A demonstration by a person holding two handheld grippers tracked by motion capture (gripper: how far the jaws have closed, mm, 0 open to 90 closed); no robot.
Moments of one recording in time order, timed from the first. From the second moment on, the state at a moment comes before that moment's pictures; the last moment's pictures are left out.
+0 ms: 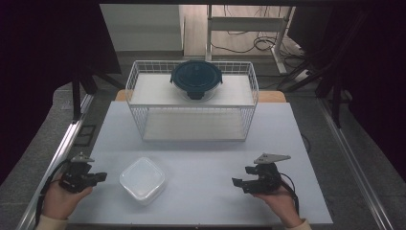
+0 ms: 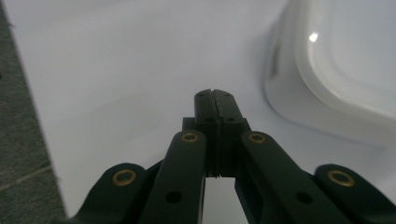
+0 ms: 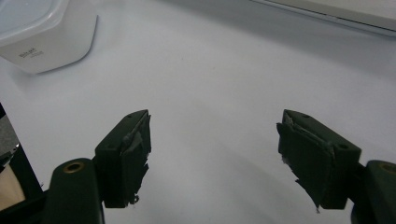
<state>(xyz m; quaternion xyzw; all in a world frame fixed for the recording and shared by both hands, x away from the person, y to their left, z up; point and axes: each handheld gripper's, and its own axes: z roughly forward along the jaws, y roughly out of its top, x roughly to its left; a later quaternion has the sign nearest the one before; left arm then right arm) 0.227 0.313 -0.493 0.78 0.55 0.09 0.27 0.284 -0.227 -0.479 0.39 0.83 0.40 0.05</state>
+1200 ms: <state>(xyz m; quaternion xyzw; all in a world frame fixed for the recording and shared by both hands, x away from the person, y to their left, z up) 0.292 0.172 -0.498 0.84 0.45 0.04 0.29 0.285 -0.226 -0.480 0.38 0.84 0.39 0.05</state>
